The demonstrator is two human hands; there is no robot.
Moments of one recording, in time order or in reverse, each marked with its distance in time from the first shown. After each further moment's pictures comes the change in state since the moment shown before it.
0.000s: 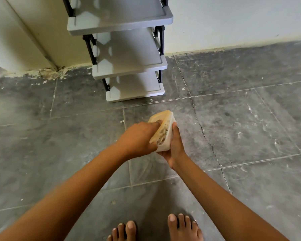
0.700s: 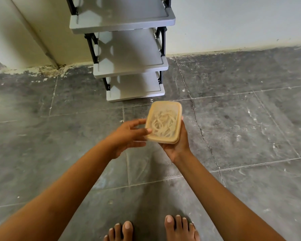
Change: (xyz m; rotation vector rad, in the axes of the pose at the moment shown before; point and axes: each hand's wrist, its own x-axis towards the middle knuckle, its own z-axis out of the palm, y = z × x) left_hand -0.011 -0.023 0.003 -1.402 -0.030 -0.495; right_hand 0.004 -0.019 0.000 0.227 -0.133 -0.095
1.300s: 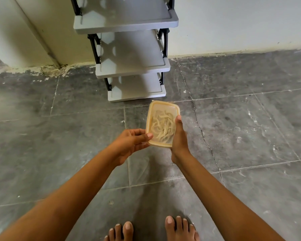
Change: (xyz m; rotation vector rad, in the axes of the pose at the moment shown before) left_hand 0.010 -0.027 -0.002 -0.239 -0.059 0.020; right_hand -0.003 0.000 0.009 -0.530 0.276 -0.160
